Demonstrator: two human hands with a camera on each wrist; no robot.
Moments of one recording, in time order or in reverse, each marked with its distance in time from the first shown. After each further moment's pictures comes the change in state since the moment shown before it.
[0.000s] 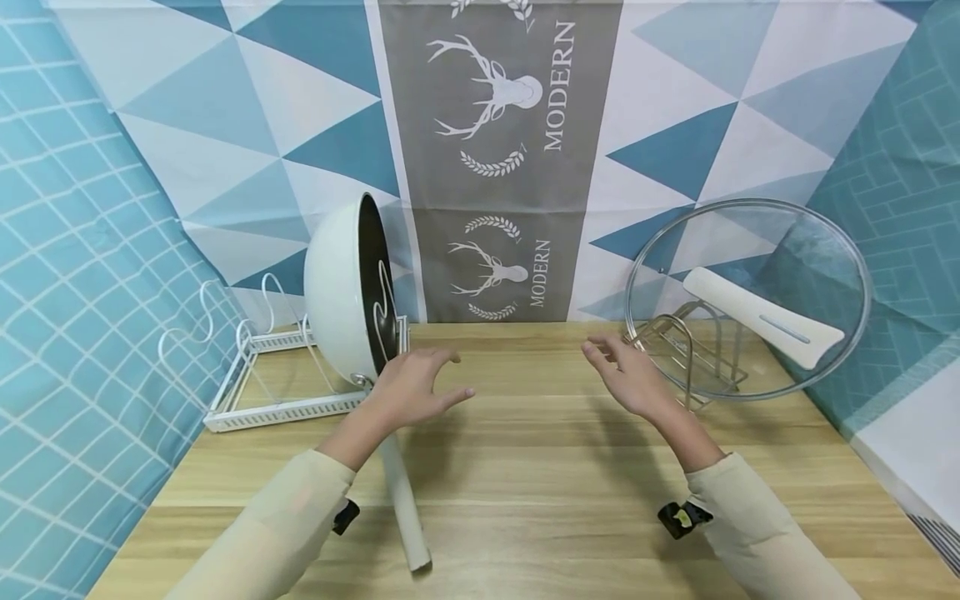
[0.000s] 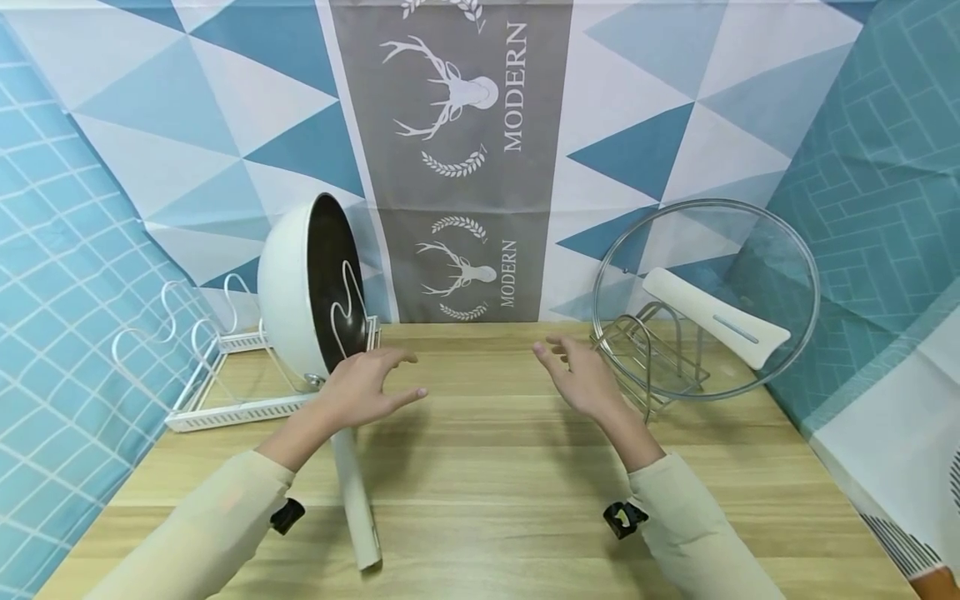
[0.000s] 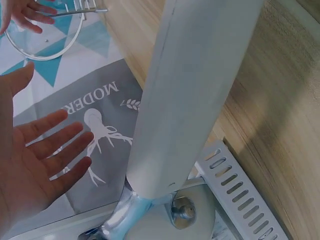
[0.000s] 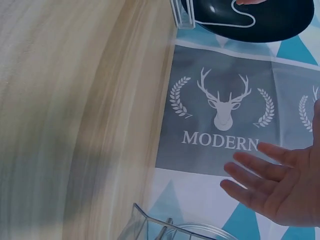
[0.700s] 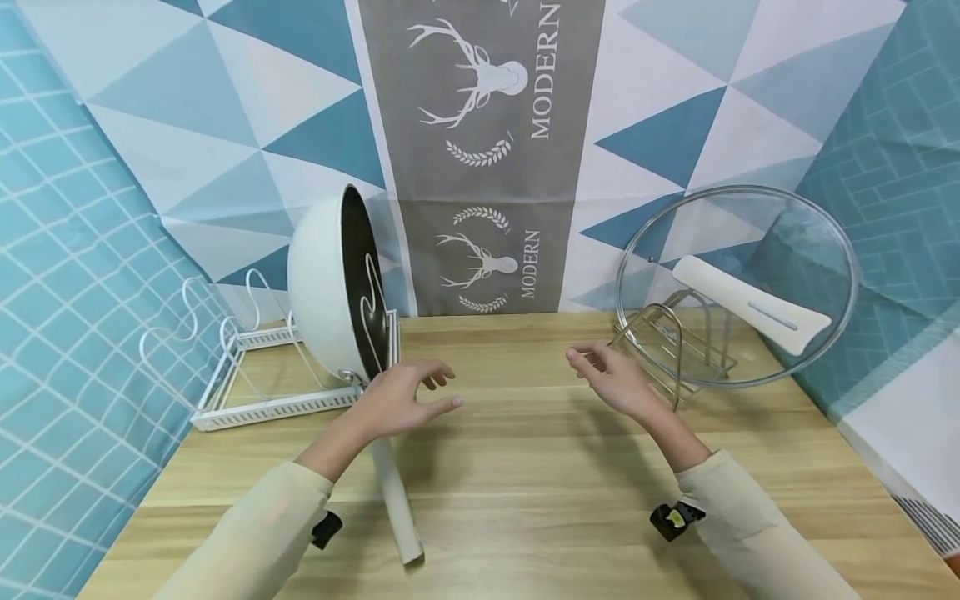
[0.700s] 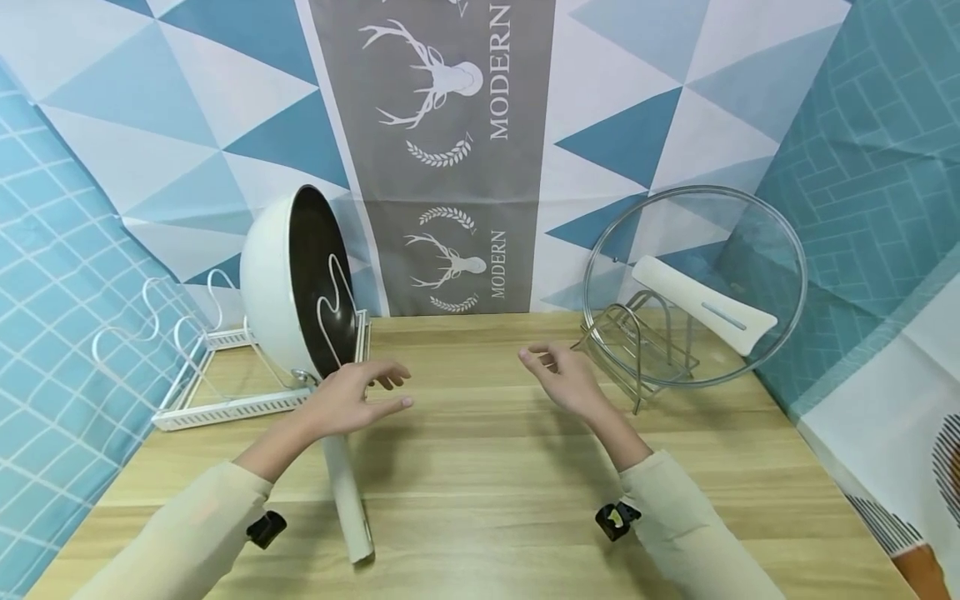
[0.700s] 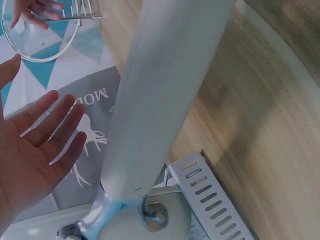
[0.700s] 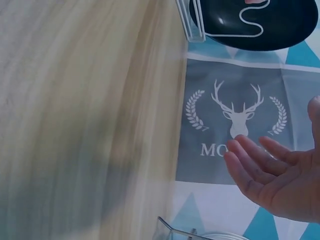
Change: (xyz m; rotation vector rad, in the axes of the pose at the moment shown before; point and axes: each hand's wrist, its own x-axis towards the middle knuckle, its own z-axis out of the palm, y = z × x) left_hand -0.014 -0.002 0.007 -0.219 -0.087 0.019; right_hand -0.003 0.011 0.016 0.161 -0.024 0.034
